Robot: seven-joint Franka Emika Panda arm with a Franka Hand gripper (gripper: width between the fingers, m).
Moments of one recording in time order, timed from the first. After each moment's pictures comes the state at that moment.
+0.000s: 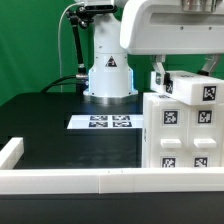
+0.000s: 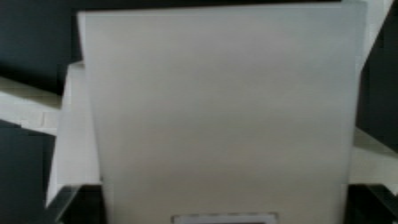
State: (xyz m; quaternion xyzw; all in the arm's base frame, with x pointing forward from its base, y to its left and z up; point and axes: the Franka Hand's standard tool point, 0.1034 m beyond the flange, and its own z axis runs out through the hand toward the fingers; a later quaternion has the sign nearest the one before) arm 0.612 0.080 0.152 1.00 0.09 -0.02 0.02
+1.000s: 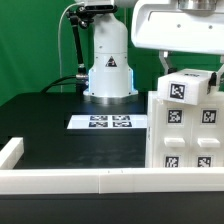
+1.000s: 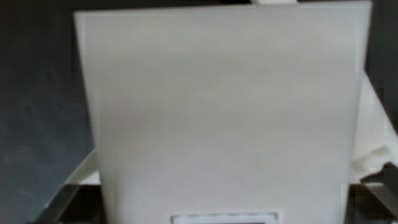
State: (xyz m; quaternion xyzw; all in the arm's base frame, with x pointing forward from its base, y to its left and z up) arm 0.614 0.092 0.153 0.94 -0.33 -0.01 0.01
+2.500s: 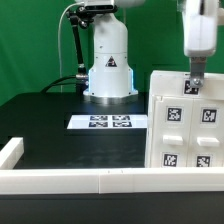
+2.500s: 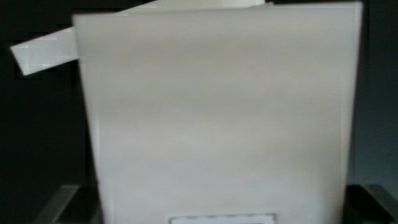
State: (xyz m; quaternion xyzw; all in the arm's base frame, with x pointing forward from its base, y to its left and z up) arm 0.614 0.098 0.153 0.59 -0.80 0.00 -0.03
